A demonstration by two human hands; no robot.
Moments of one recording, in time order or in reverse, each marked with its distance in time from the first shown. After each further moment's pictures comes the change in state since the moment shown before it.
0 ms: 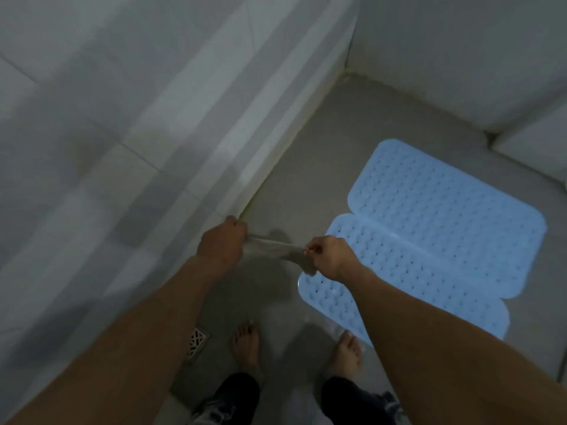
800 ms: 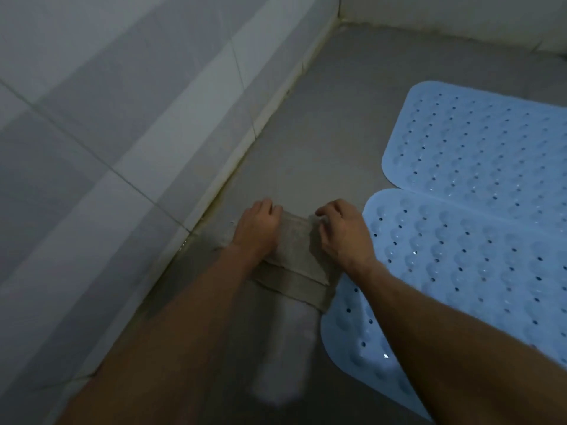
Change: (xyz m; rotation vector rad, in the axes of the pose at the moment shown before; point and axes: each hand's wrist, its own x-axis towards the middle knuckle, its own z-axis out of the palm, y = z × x) left_hand 0.309 0.001 0.315 0.145 0.526 0.374; right_hand 0.313 0.192 0.187 -0.172 0.841 -0.413
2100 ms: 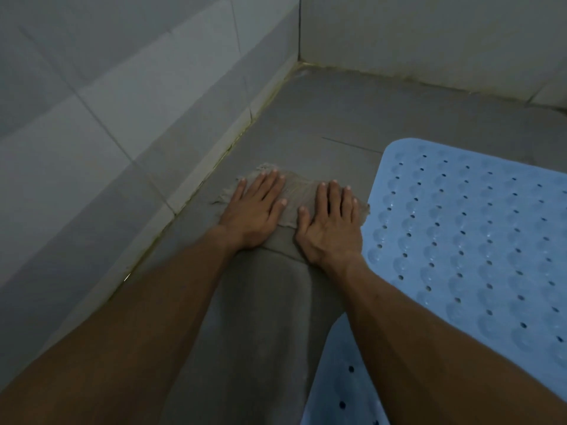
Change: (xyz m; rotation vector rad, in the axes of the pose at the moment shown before) left_hand 0.300 -0.008 0.053 -0.126 0.008 0.017; right_hand 0.225 0.130 0.026 -0.229 -0.152 0.283
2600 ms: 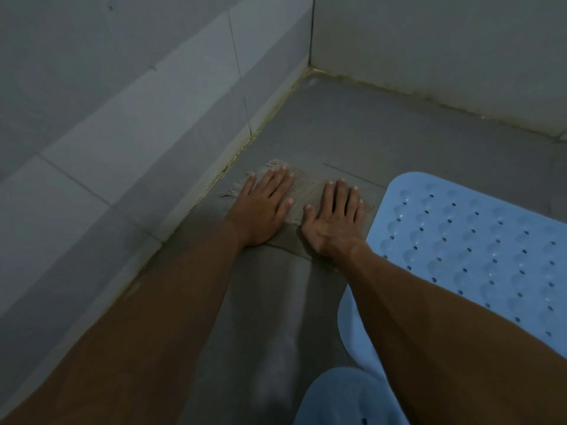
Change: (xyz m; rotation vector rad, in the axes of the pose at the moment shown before) left_hand 0.081 -0.004 -0.012 0.065 0.023 -0.006; right_hand 0.097 0.011 -0.041 -0.062 -0.266 0.011
